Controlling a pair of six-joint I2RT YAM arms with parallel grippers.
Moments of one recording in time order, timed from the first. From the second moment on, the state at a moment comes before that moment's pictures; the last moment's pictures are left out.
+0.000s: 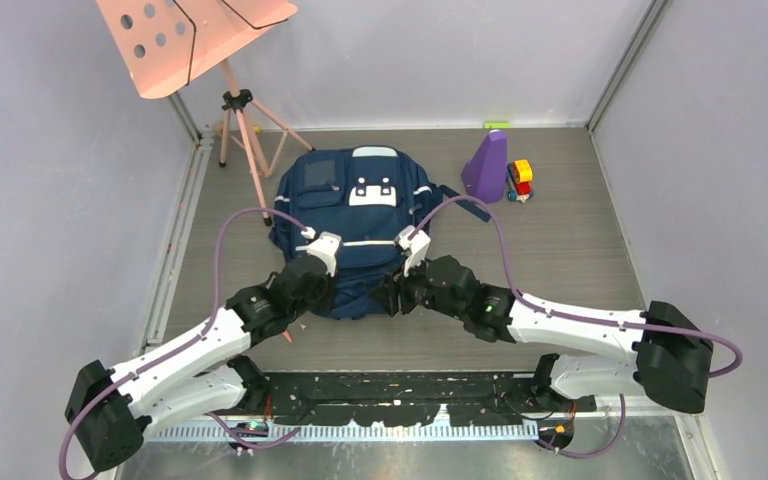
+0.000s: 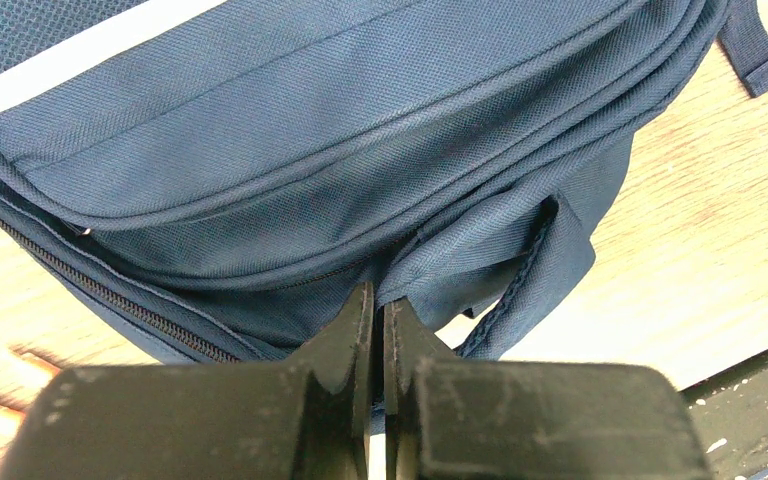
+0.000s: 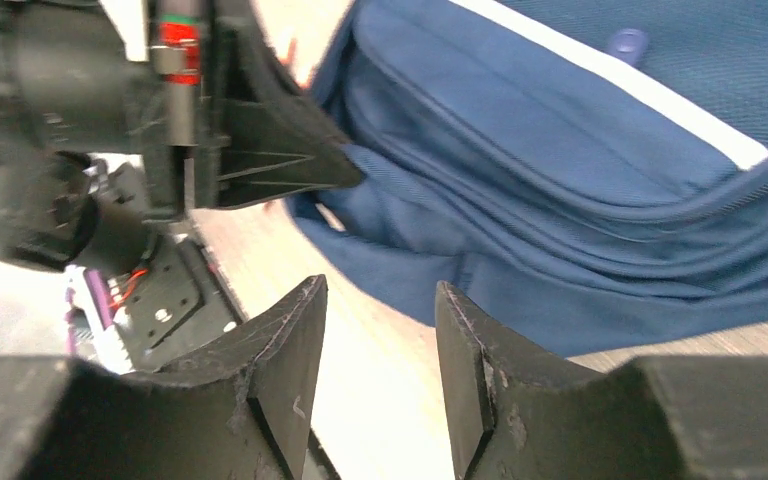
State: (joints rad) left arm -0.80 0.91 0.59 -0.41 -0.24 -0.35; right arm 1.07 1.19 0.65 0.23 0.03 0.40
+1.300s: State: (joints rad) left arm -0.96 1.34 0.89 -0.30 -0.16 -0.11; right arm 0.74 0.91 0.45 0.02 0.29 0.59
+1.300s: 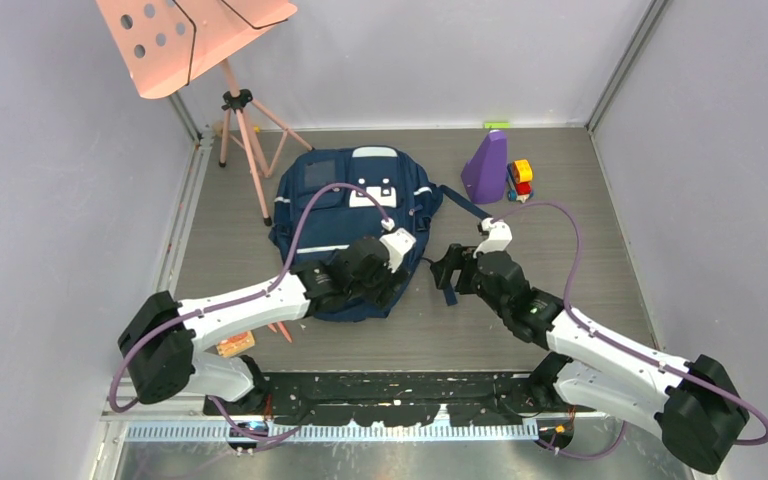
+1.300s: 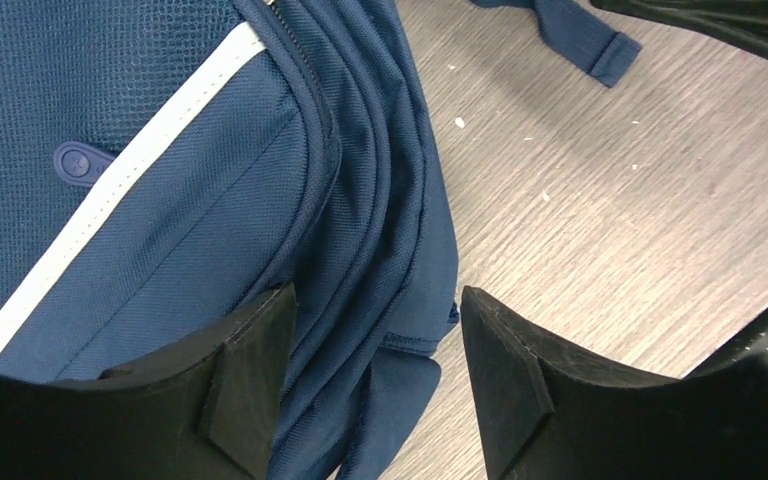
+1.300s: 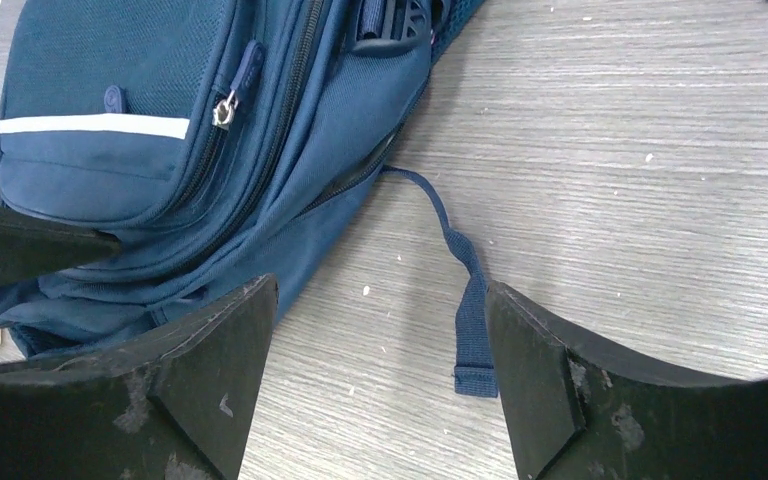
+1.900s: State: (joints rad) left arm -0.91 1.31 0.87 -0.28 -0.20 -0.19; right arm 0.74 1.03 0.39 0.30 -0.16 0.44
